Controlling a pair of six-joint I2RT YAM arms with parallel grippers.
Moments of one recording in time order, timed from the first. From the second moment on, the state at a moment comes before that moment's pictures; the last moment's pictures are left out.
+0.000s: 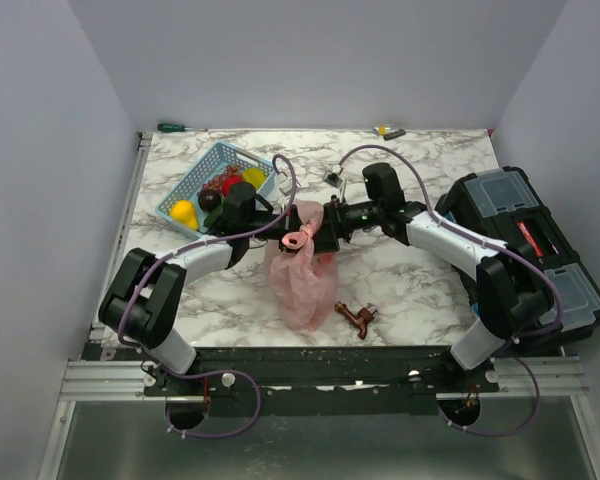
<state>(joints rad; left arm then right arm) -0.45 1.57 0.81 0.54 1.15 -0.67 0.52 1.64 1.10 -0.07 -0.99 0.26</state>
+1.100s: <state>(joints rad) -0.45 1.60 0.77 0.70 1.08 -0.79 0.40 1.48 1.19 -0.43 -0.94 0.05</state>
